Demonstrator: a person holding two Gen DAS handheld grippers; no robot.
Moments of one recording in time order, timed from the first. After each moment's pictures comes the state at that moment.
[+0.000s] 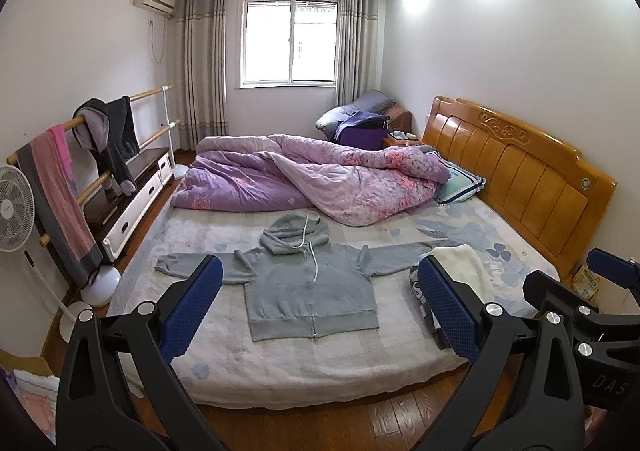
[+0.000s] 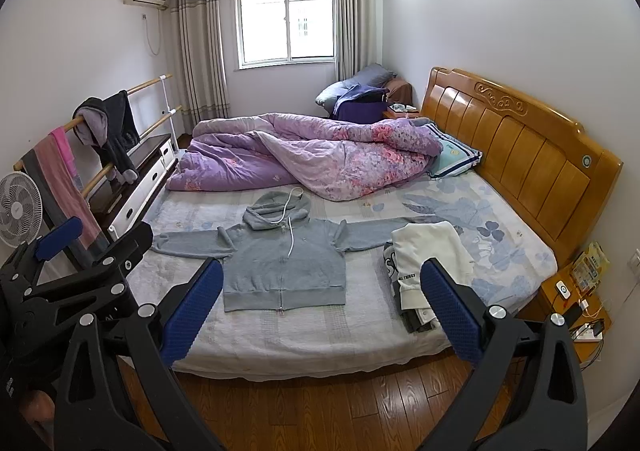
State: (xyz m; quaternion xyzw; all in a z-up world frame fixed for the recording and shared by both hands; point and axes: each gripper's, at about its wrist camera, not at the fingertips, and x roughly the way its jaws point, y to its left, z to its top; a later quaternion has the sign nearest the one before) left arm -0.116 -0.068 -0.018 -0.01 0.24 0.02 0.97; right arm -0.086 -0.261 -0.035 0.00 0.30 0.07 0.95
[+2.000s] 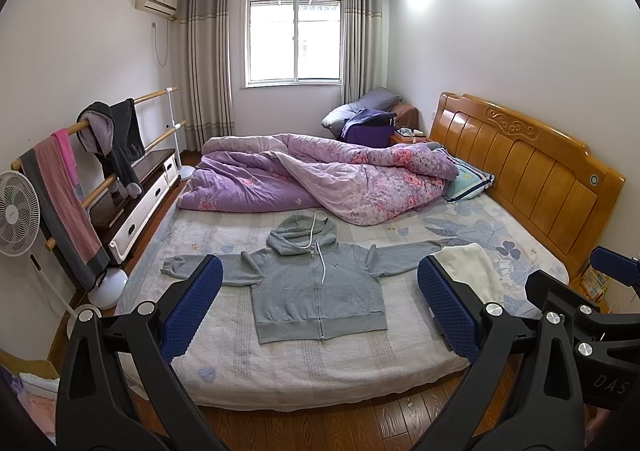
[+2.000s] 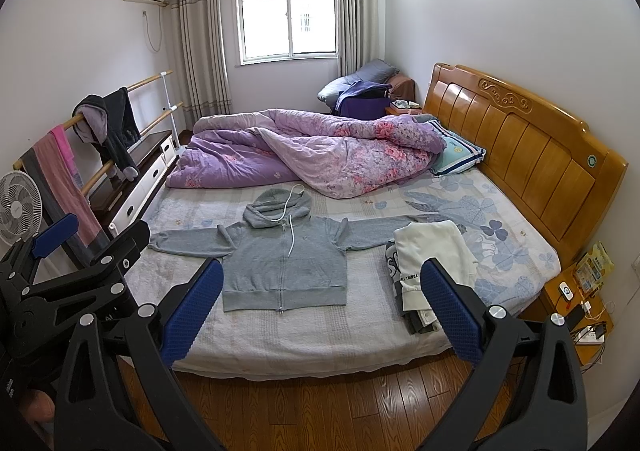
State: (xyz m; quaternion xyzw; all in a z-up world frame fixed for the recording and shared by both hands) left arm -0.104 -0.066 -0.017 0.00 0.24 0.03 0.97; right arm -0.070 -0.269 -0.038 0.00 0.31 0.08 0.95
